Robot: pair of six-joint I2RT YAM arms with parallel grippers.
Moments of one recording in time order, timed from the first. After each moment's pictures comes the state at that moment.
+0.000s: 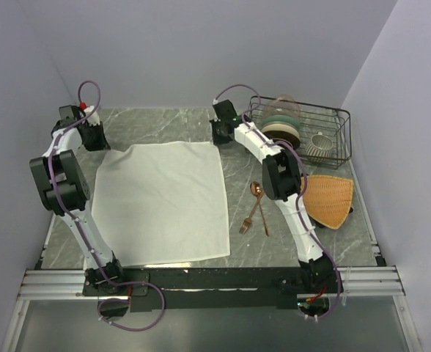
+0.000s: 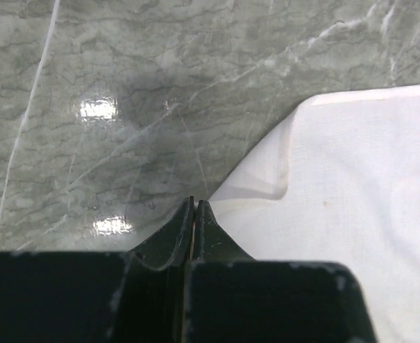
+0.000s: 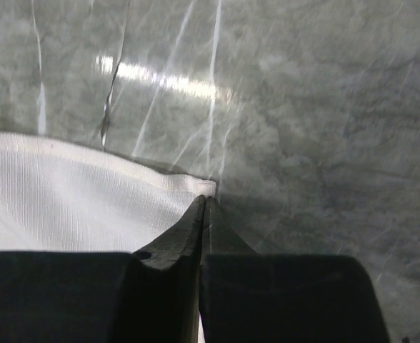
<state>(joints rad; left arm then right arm) 0.32 2.07 1.63 -0.50 0.40 0.14 0.47 2.62 2.38 -0.64 -0.01 0.27</state>
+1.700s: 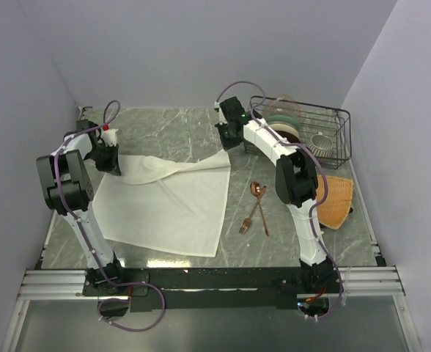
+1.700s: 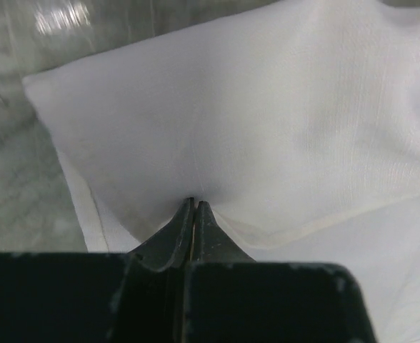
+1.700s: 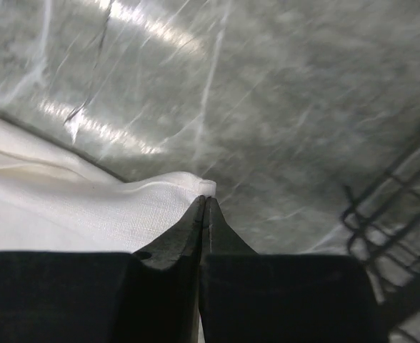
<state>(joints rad) 0.27 2.04 1.48 -0.74 0.37 0.35 0.48 2.30 2.05 -0.76 -0.03 0.09</state>
